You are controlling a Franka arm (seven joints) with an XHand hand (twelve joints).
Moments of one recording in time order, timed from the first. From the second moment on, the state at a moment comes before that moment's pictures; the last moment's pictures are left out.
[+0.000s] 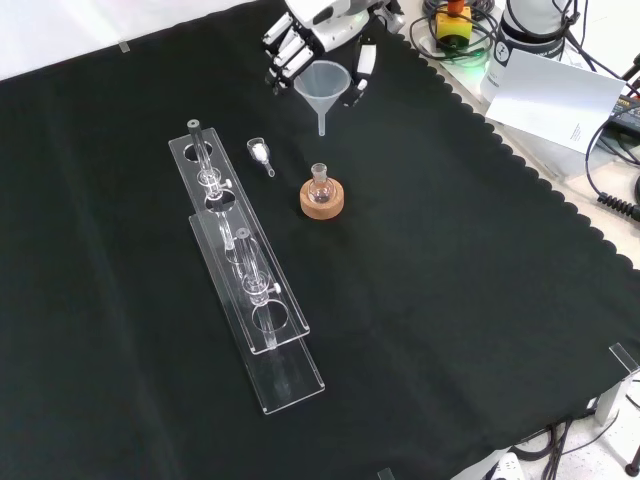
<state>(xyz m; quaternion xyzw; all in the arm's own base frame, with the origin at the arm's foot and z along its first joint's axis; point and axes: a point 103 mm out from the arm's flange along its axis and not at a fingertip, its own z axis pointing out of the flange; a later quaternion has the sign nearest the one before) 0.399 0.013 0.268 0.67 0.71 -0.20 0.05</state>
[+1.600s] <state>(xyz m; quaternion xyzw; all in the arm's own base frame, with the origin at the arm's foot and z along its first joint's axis) 0.415 0.037 0.232 0.66 0.73 -0.19 0.05</state>
